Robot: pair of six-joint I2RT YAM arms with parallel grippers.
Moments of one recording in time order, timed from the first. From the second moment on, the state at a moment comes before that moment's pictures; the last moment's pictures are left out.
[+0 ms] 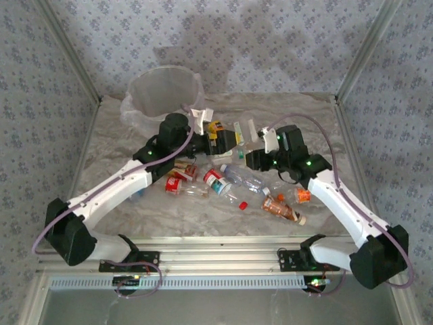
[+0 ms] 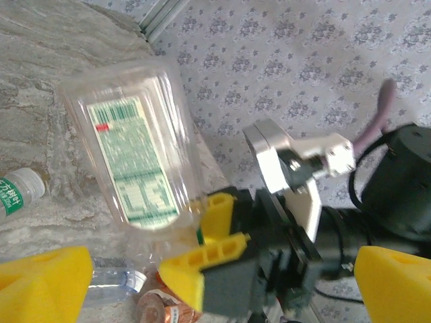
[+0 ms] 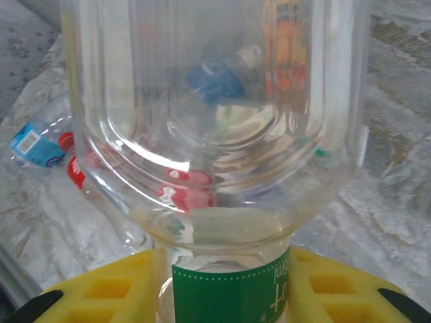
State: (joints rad) left arm -0.73 1.37 1.18 -0.07 0.42 -0.77; right arm 0.45 1.15 0.97 -0.51 -0.32 0.22
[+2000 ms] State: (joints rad) left arm -0.66 1.45 1.50 -0.43 0.42 -0.53; right arm 0.56 0.87 0.95 -0.41 -0.36 0.33
